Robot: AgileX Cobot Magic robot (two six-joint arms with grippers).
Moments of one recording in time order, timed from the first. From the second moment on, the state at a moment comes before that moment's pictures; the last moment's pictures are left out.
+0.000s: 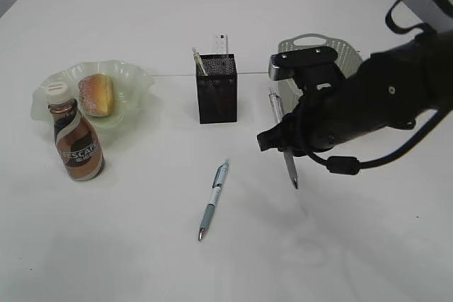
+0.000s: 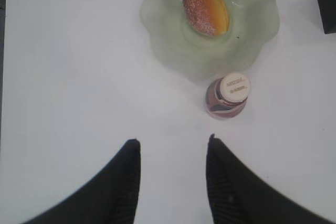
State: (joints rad) left arm -0.23 1.44 -1.57 0.20 1.25 -0.23; right arm 0.43 1.77 -1.03 0.01 0.28 0.09
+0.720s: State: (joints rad) left arm -0.23 1.44 -1.57 0.19 1.22 -0.23; right arm 0.43 1.84 -1.13 -0.12 -0.40 0.13
